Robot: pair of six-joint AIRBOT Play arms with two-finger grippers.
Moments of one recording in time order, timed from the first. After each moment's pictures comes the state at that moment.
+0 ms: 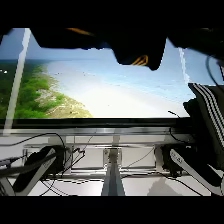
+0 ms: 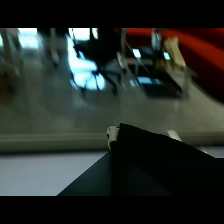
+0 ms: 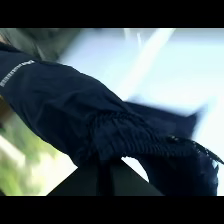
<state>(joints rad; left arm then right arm) 0.27 -0.85 1.21 0.46 -0.52 -0.63 -0.03 -0.95 1.35 -0.51 0.99 1.00</state>
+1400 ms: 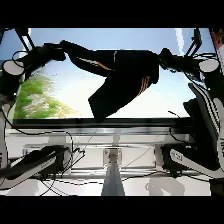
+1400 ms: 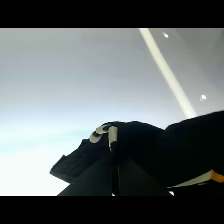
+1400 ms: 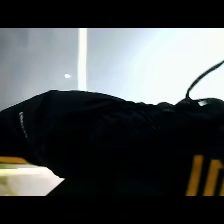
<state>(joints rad) -0.04 -1.12 1.01 0.66 -0.51 -0.77 -0.05 -1.22 1.04 -0.72 0.74 1.38</state>
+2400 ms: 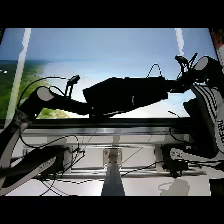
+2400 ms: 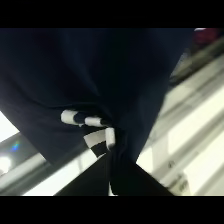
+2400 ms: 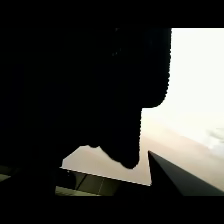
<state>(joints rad) -0.28 -1.03 0.66 0.84 -1.09 -1.23 -0.14 -1.38 1.11 -1.34 1.30 1.34</state>
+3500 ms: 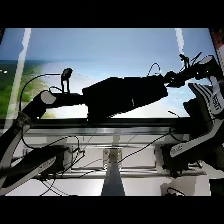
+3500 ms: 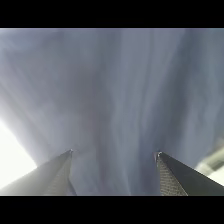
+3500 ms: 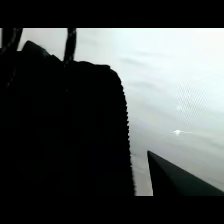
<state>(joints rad) -0.29 -1.03 0.61 0.83 -0.70 -1.24 -0.33 -1.82 1.40 -1.01 1.35 1.15</state>
